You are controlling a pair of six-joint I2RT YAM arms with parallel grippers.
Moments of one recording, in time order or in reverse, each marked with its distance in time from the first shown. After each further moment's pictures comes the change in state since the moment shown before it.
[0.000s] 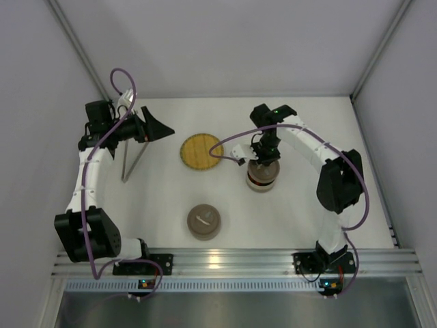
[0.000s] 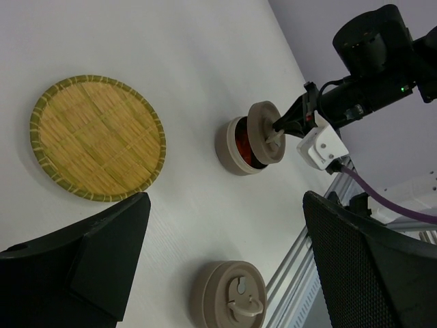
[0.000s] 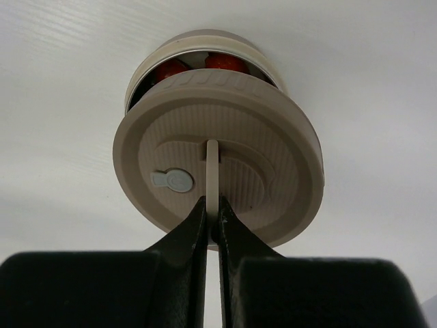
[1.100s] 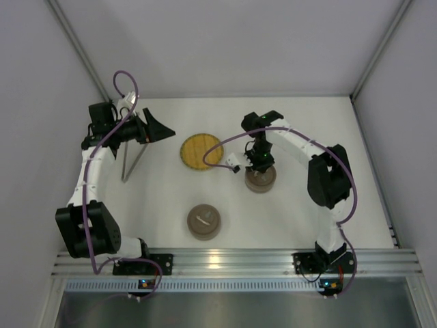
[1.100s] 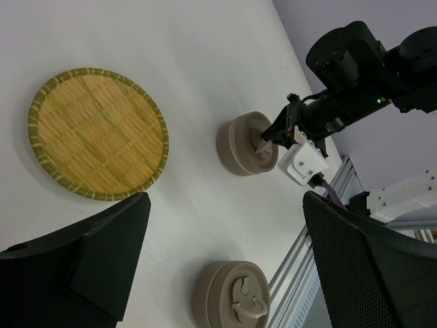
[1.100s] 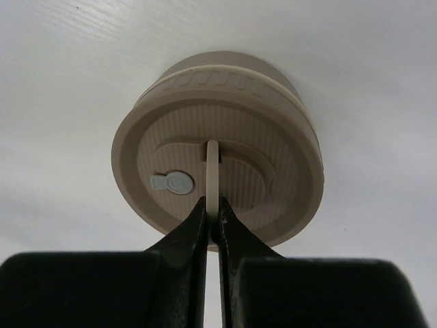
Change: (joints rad) left arm 0.000 0.032 -0.031 0.048 0.014 -0.005; right arm 0.045 0.110 -0.005 -0.001 0.020 -0.016
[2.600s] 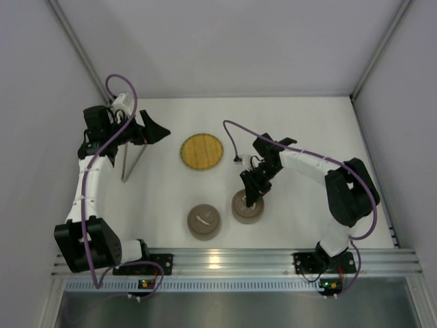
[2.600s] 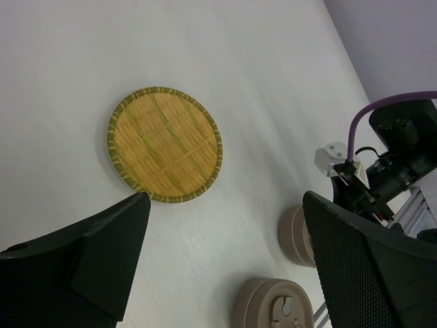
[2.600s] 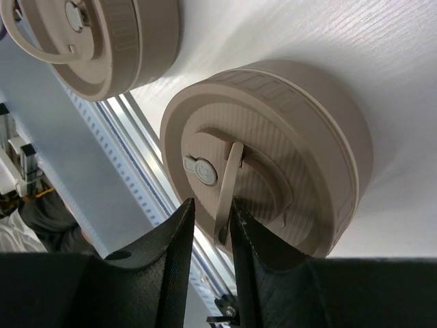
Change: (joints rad) left arm 0.008 -0.109 -0.050 0.024 -0.206 0.055; right arm -0.005 -0.258 -0.519 0.410 -0.491 1.304
